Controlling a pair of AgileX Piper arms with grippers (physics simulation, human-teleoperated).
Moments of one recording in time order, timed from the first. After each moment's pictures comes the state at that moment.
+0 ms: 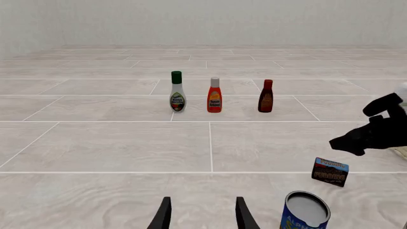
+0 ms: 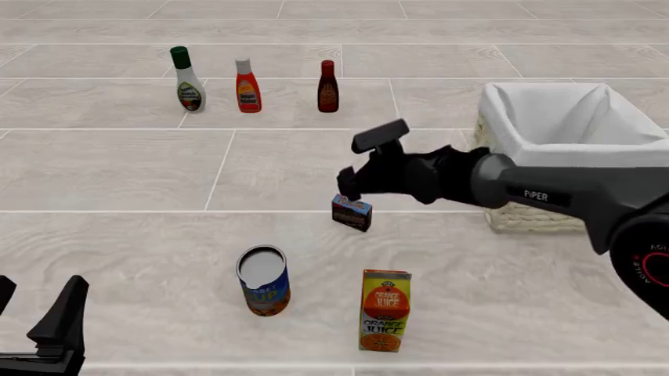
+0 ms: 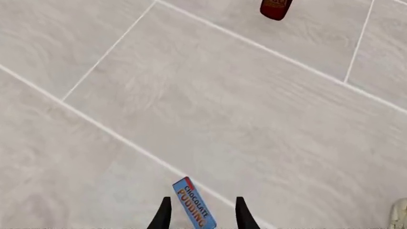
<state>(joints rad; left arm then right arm) 0.00 0.01 0.00 0.00 0.00 0.49 1.95 -1.32 0.09 -0.04</state>
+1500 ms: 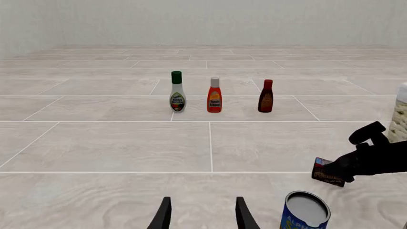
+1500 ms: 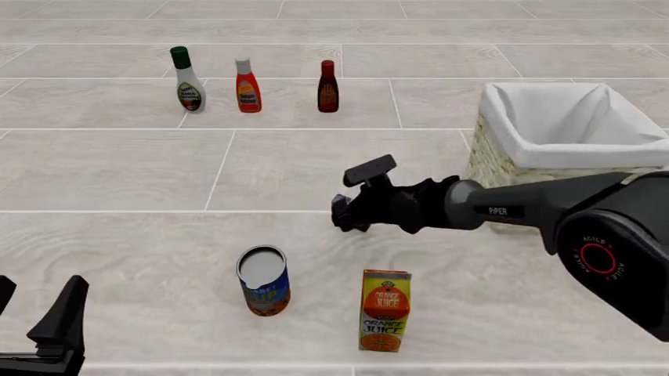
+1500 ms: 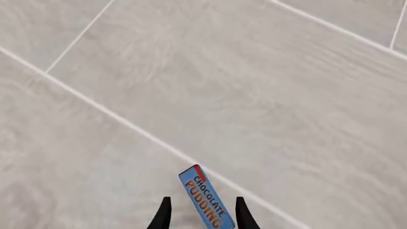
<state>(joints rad) 0.00 0.01 0.00 0.00 0.00 0.51 2.08 -1.27 0.00 -0.01</state>
